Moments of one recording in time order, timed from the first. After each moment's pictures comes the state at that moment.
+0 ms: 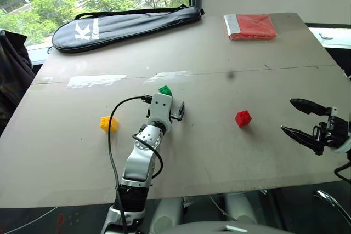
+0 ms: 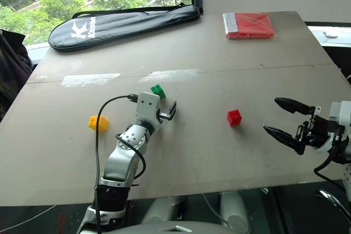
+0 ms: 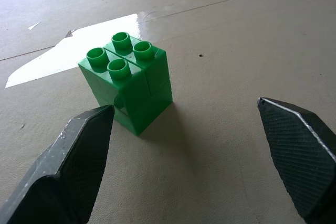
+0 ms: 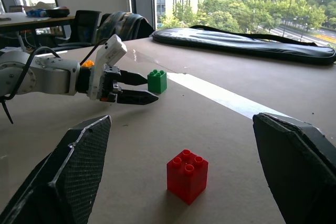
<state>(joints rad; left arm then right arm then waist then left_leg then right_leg) -0.19 0.11 -0.09 -0.17 0.04 0.43 -0.10 0.04 -0.72 -0.39 -0.11 0.78 0.10 1.28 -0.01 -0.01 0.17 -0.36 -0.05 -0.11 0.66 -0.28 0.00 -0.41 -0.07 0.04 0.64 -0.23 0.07</state>
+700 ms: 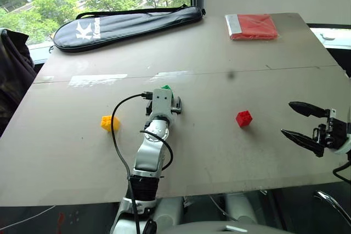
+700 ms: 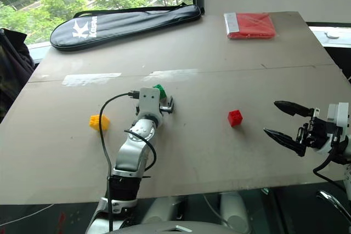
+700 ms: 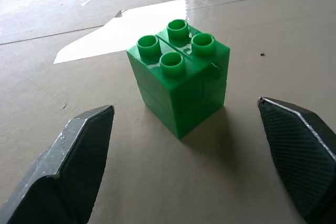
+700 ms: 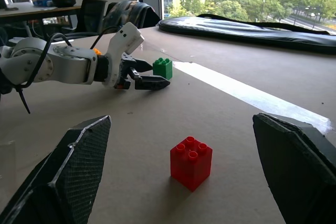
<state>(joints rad) -0.31 0.00 -0.07 -0.05 0.12 0.48 0.12 0.03 -0.72 -0.39 -0.07 0.75 0.10 1.32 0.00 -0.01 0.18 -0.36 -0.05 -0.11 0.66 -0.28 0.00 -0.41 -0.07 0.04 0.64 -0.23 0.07</state>
